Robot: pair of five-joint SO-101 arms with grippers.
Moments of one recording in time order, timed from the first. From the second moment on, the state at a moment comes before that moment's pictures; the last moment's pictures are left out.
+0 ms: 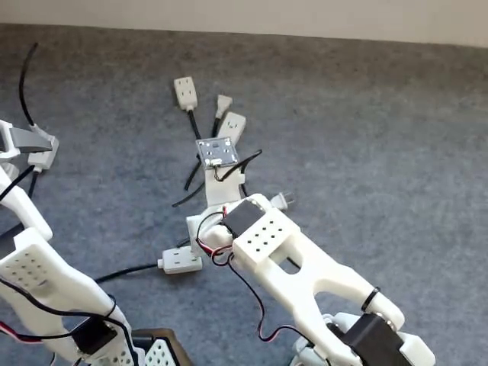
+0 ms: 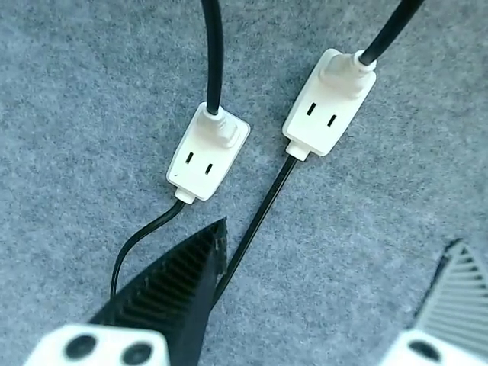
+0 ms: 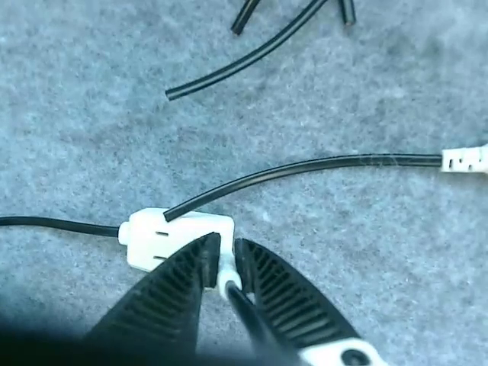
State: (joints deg) left arm -45.6 29.9 -40.1 89.4 -12.9; right arm -49.9 -16.7 35.0 56.7 -27.7
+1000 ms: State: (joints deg) left arm -45.6 29.9 -40.1 89.4 -12.9; right arm -60.5 0.4 27.2 56.3 -25.1
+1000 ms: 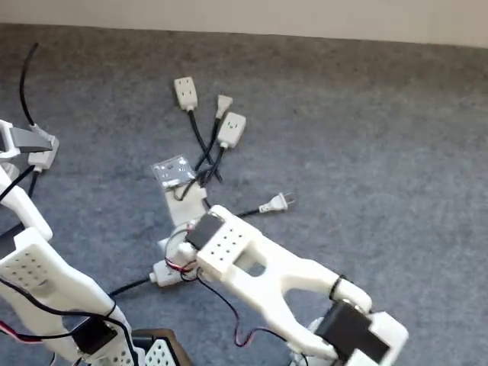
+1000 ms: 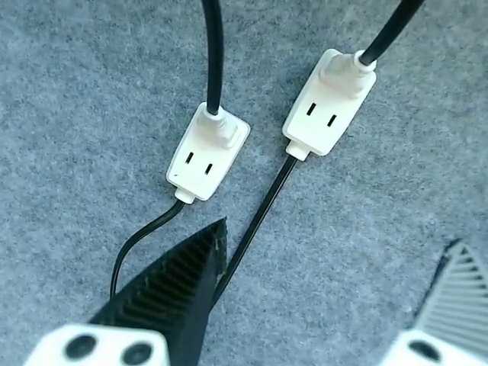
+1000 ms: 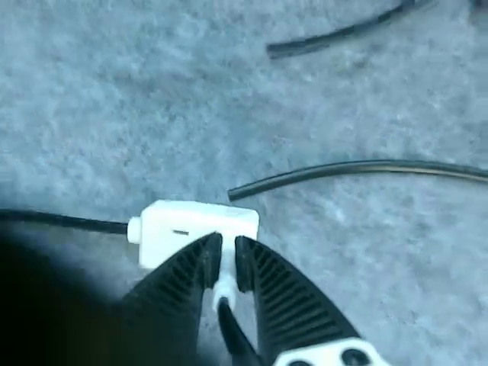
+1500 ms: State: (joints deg) left arm -45.6 29.9 -40.1 89.4 -12.9; right arm -58.4 0.1 25.4 61.2 -22.3
